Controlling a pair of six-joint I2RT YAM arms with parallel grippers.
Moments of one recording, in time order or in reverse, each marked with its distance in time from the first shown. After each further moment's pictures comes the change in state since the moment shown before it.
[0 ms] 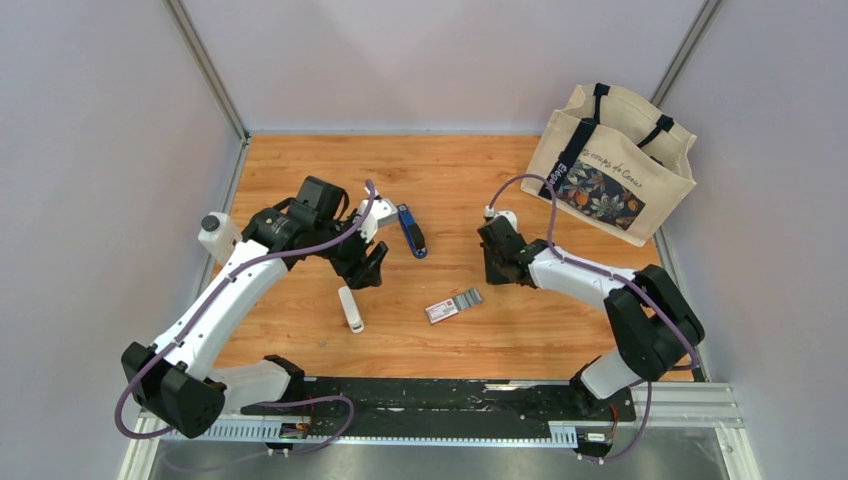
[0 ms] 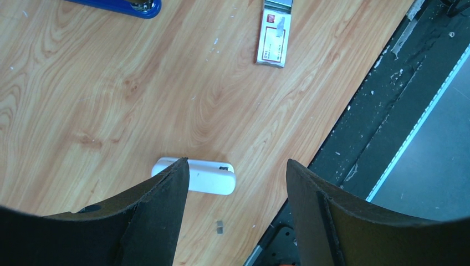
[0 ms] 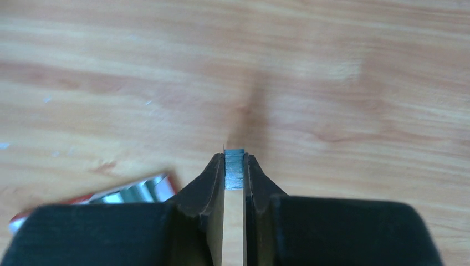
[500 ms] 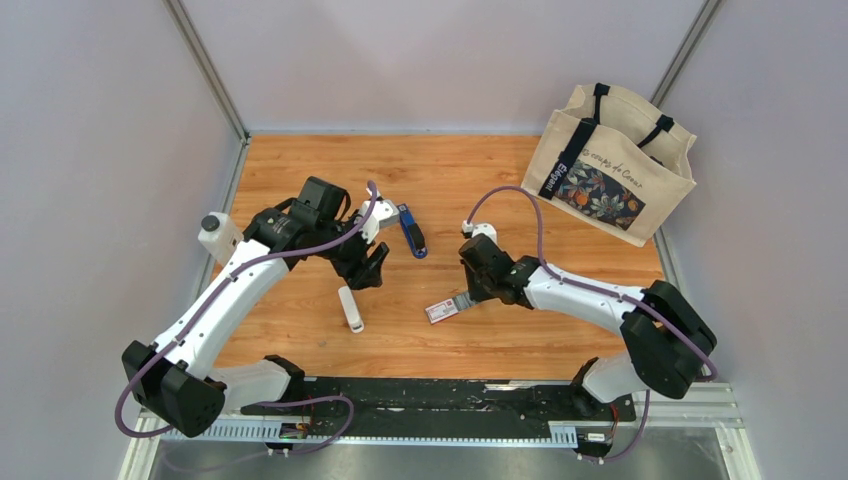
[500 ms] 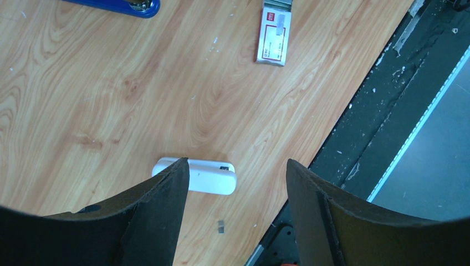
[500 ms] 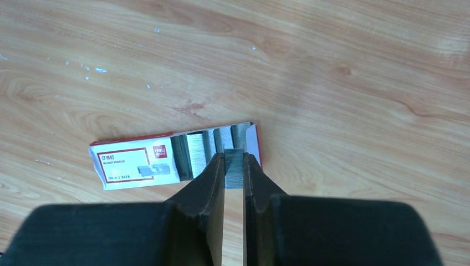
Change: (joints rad) left arm -0.011 0.004 -0.001 0.000 -0.008 0.007; right arm 0.211 -0.116 -0.042 -0.001 -0.005 0.059
